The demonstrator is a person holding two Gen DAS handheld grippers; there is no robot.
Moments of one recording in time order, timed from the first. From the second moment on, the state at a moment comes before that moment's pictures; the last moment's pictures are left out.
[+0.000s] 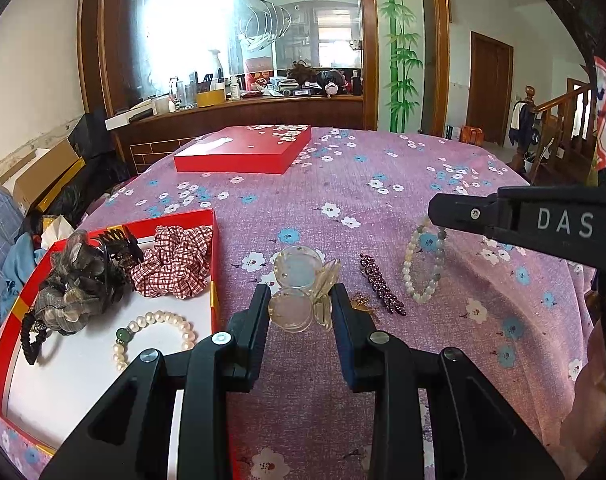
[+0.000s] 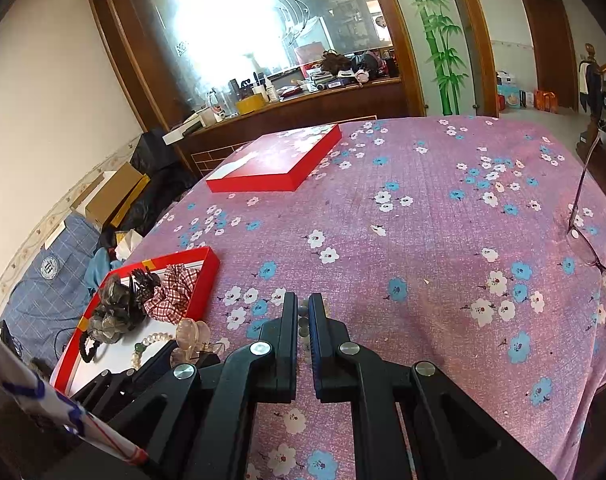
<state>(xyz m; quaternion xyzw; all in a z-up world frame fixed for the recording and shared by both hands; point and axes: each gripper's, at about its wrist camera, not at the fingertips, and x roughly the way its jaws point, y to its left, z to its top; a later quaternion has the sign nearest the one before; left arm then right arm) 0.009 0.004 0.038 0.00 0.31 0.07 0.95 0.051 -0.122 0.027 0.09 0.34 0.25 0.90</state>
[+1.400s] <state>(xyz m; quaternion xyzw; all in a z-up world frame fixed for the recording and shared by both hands) -0.090 0.214 0.033 -0.16 0.34 0.16 0.91 -0.043 0.066 0.031 0.06 0.37 0.42 0.82</state>
